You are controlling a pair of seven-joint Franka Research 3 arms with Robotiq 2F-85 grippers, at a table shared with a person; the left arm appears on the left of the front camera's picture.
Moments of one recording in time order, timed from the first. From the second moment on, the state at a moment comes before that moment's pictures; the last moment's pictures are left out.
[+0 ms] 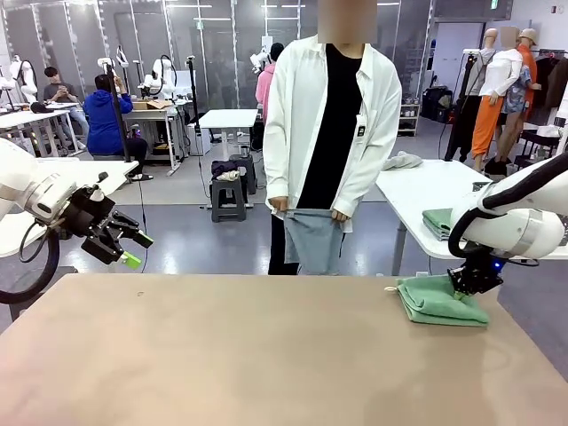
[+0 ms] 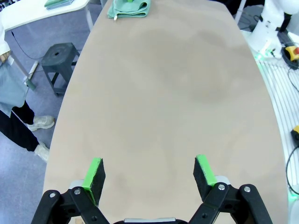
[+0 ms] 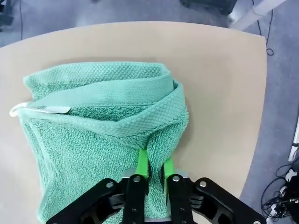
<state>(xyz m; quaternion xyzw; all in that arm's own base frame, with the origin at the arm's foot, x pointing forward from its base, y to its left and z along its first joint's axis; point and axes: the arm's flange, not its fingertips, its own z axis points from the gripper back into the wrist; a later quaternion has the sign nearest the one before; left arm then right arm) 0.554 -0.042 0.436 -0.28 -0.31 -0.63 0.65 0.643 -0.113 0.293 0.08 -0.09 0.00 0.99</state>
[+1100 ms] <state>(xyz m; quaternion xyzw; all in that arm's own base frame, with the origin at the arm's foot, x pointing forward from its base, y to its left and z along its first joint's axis) 0.554 -0.042 0.436 -0.28 -0.31 -0.63 0.65 0.525 -0.159 0.491 0.12 -0.21 -0.08 0.97</state>
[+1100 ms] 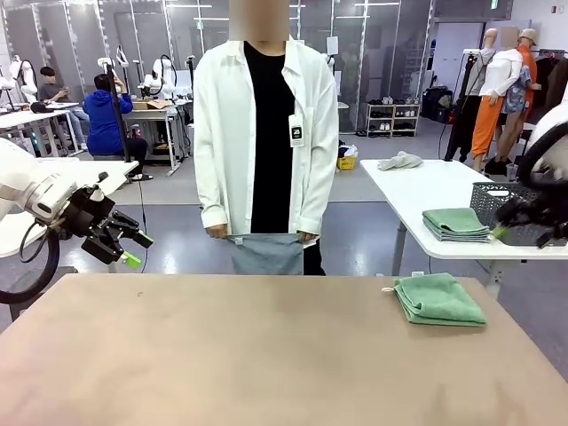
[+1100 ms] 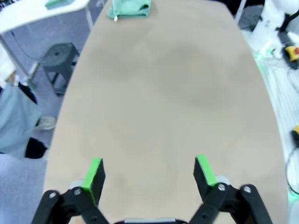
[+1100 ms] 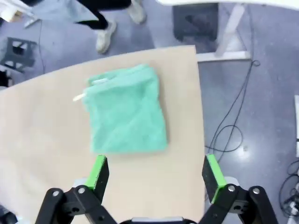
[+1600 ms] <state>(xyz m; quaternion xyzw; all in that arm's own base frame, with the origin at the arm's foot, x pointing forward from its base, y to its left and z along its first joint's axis) 0.554 -0.042 0.436 -0.28 -0.31 -0.63 0.65 0.394 -0.138 0.586 0.18 -0.23 -0.05 0.95</state>
